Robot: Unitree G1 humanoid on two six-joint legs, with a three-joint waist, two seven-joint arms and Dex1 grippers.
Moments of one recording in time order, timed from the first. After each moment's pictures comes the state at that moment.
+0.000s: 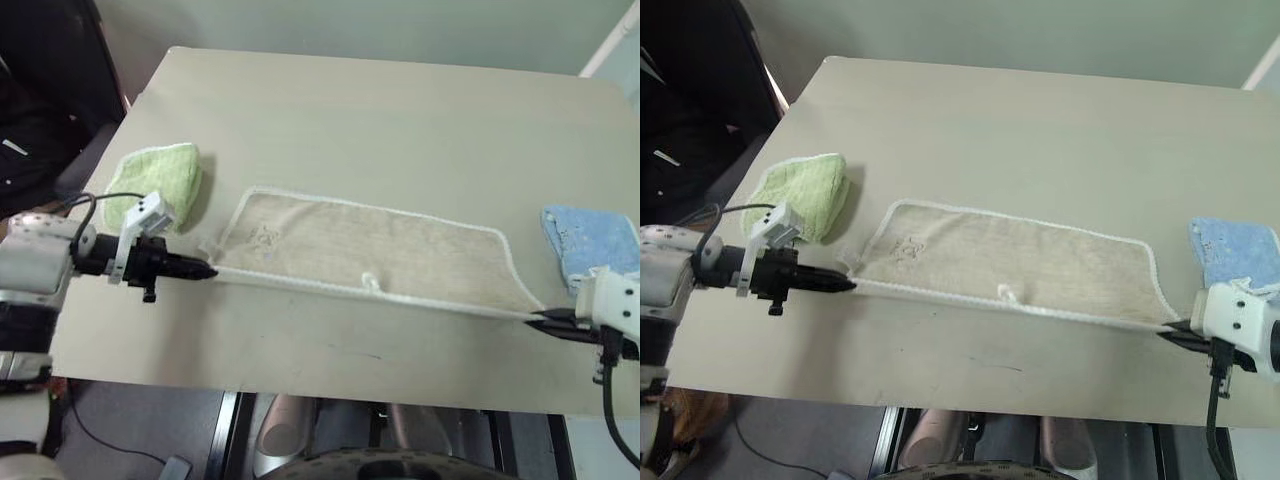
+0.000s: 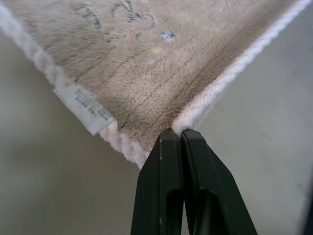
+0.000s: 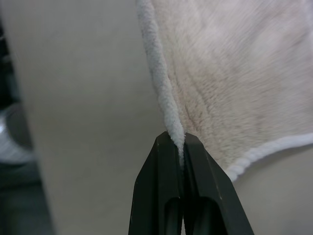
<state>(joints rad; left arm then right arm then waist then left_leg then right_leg) -0.42 1.06 -0.05 0.22 -0.33 0.72 -1.55 0.49 -1.07 -0.62 -0.59 0.31 0.41 1.33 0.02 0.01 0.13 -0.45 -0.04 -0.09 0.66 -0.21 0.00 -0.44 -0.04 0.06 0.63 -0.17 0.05</state>
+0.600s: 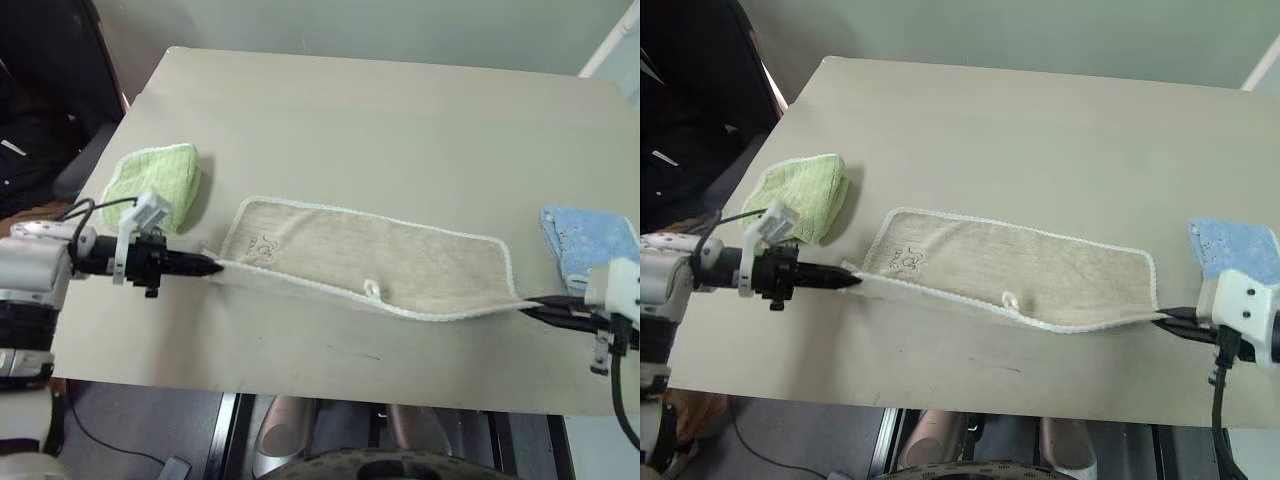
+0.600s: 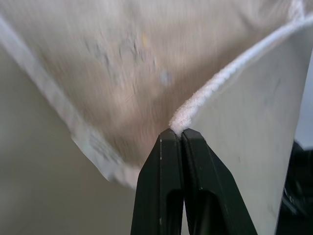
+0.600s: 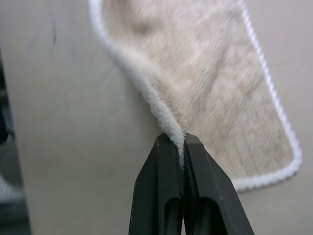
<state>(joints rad) -0.55 1.02 -0.04 0.38 -0.41 0.74 -1.54 0.32 -1.01 -0.59 -0.57 0.43 0.48 1.26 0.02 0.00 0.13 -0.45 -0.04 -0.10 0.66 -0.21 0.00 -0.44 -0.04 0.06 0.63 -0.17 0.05</state>
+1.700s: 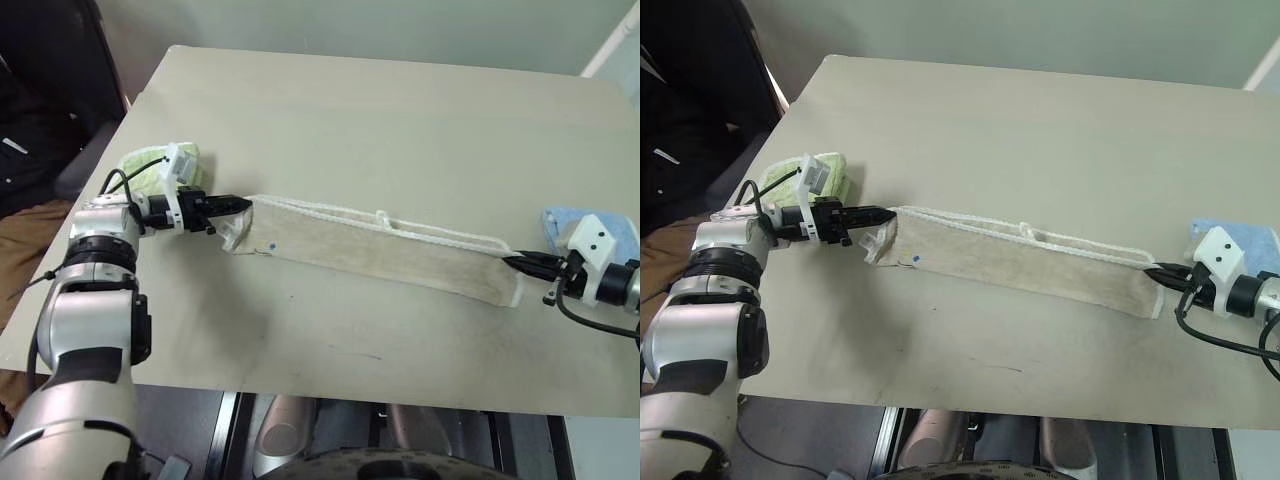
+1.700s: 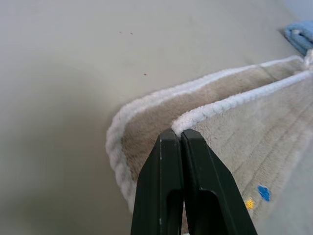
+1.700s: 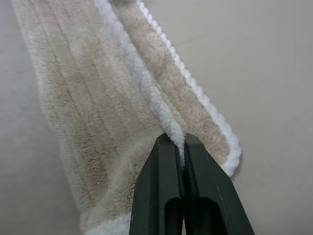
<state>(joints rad) -0.98 0.68 0.02 1.19 -0.21 0.27 -1.32 -0.07 -0.91 -0.25 -0.01 0.30 0.27 1.07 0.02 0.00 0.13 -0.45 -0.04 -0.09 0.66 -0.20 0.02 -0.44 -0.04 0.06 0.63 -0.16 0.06</state>
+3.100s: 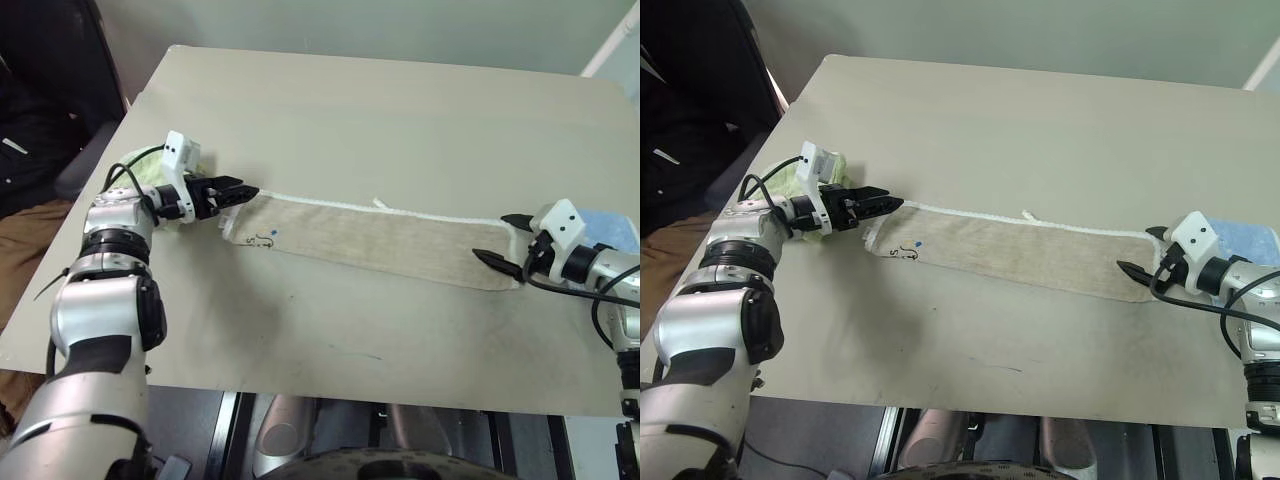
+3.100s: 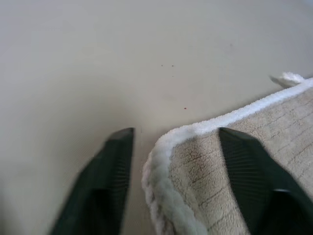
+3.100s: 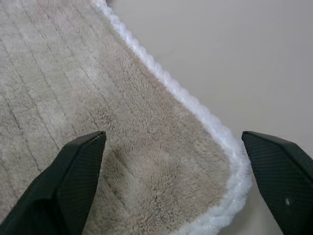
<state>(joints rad) -1.04 0.64 0.14 1.28 -0.13 0.18 -1.19 -0.25 -0.79 -0.14 0.22 0.23 0.13 0.97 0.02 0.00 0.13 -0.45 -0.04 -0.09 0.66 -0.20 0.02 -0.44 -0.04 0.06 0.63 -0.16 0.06</state>
